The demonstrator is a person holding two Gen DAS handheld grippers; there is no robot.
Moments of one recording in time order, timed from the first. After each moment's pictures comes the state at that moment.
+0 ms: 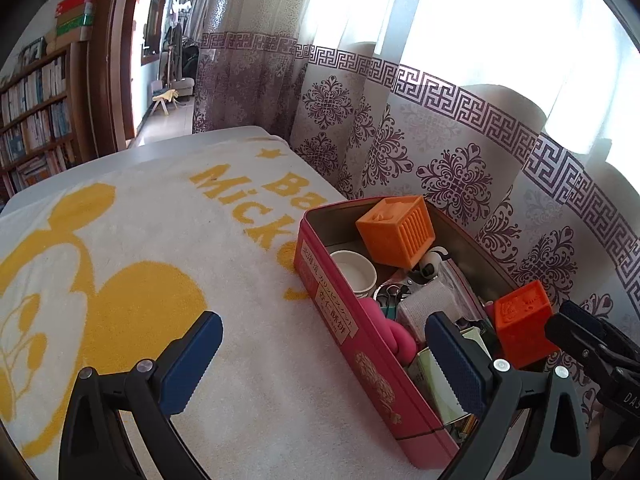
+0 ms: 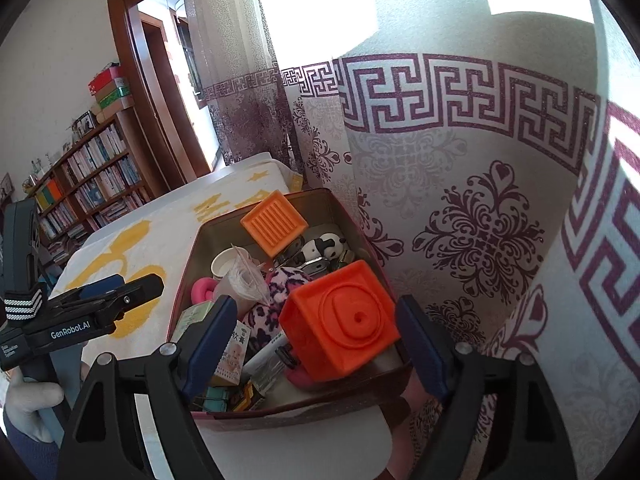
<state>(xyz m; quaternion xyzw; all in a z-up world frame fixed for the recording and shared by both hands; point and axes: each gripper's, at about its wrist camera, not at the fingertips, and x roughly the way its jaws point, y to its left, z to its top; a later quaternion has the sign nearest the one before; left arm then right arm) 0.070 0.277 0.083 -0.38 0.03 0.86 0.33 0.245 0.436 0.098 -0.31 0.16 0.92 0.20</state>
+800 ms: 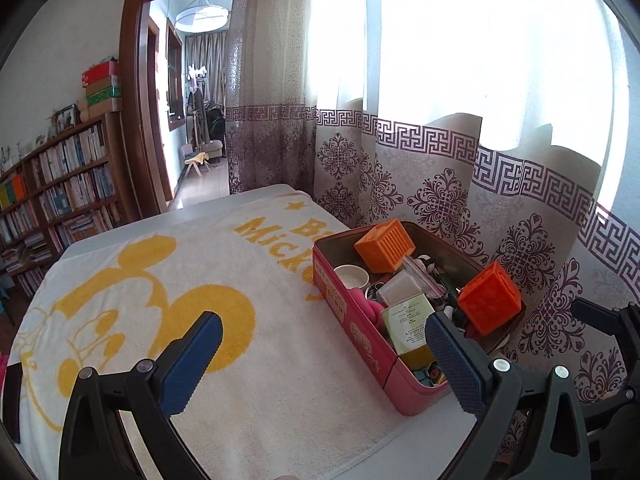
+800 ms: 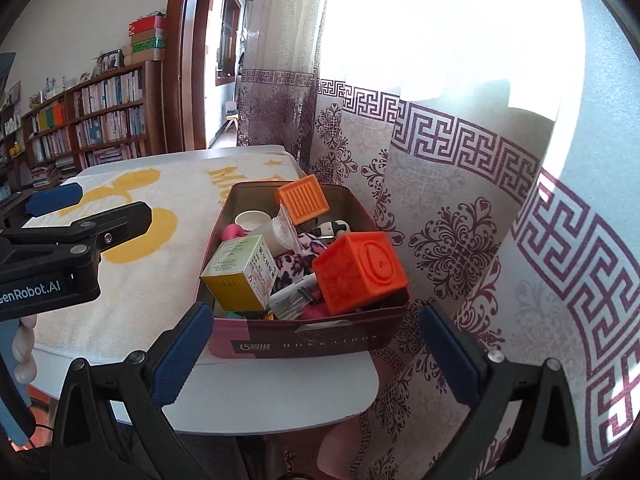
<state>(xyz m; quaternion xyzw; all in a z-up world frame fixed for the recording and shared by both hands) 0.165 0.248 0.126 -0.29 0.07 0.91 0.29 0.275 0.354 0.111 -0.32 0.01 0.92 0.23</state>
